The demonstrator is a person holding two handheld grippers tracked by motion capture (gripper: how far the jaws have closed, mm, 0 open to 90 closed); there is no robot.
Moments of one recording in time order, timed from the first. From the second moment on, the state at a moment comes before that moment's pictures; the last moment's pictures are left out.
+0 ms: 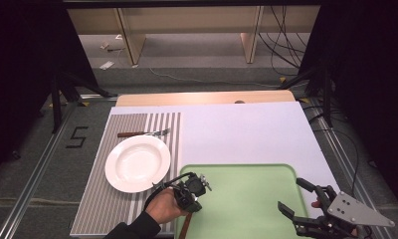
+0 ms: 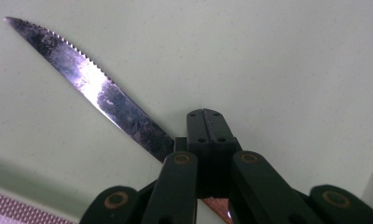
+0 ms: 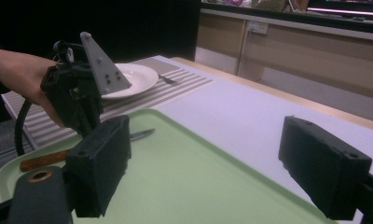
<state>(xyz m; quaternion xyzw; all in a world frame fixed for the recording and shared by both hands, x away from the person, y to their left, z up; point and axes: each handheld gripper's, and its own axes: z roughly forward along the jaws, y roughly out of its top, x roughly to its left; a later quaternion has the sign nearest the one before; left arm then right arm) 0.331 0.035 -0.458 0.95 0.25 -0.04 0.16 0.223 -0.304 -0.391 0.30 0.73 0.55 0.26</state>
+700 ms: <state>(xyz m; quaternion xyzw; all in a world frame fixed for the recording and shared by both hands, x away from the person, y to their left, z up) 0.334 0.053 -0.459 0.95 0.26 -0.05 0.16 0.223 -0.304 -0.391 0.30 0.73 0.55 0.26</state>
